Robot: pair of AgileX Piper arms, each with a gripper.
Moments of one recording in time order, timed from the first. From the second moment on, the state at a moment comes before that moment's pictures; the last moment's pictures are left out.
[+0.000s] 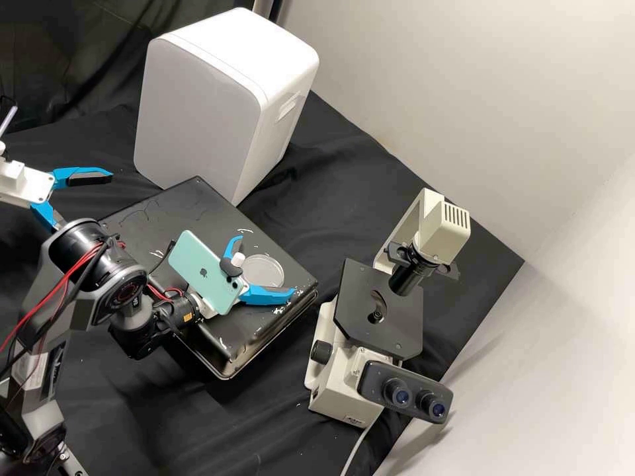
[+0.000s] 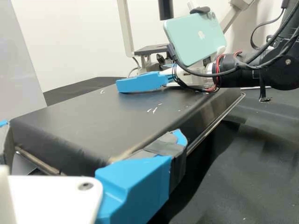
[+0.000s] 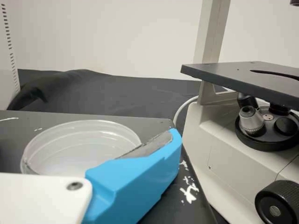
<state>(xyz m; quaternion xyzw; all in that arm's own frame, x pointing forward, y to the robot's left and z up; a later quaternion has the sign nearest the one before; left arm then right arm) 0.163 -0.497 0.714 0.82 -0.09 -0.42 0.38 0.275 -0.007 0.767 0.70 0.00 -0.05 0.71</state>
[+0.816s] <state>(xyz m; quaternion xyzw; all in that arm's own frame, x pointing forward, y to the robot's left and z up) 0.163 -0.497 0.714 0.82 -0.09 -0.42 0.38 0.275 -0.009 0.769 0.70 -0.01 -0.04 0.71</state>
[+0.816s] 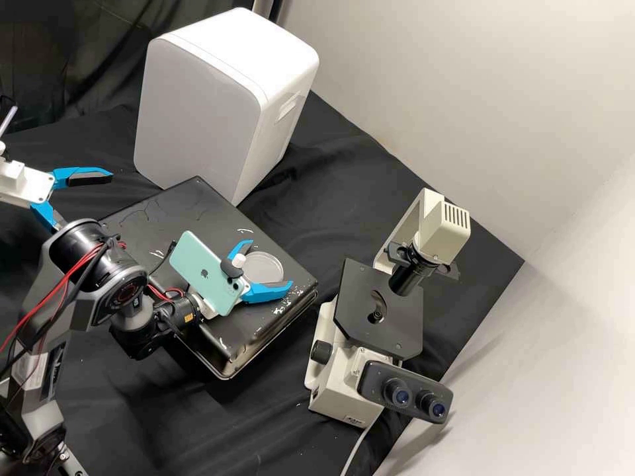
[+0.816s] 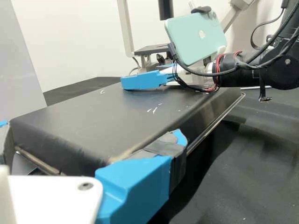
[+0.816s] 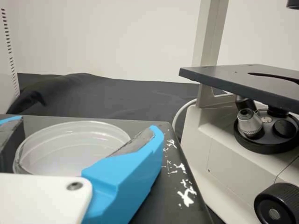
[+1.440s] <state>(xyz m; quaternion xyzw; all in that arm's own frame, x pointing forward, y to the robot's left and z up) 0.163 -0.497 0.714 0.82 -0.09 -0.42 0.38 0.275 -0.008 0.774 0.70 -0.01 -0.04 0.71</state>
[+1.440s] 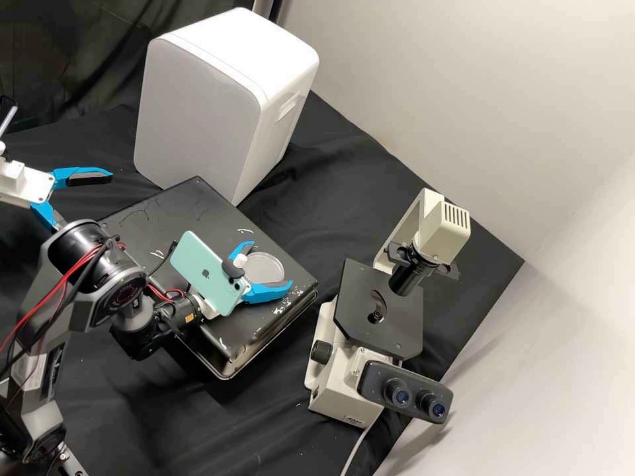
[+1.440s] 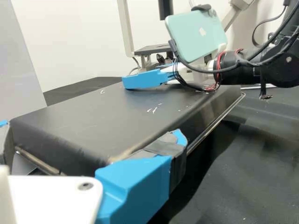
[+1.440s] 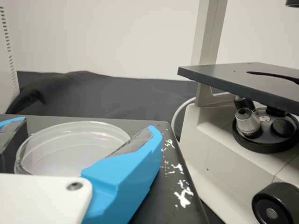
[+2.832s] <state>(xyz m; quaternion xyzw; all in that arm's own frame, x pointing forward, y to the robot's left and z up) 0.164 -0.497 0.713 0.82 -0.09 -0.42 0.38 0.254 -0.018 0.842 0.72 -0.11 0.03 0.68</state>
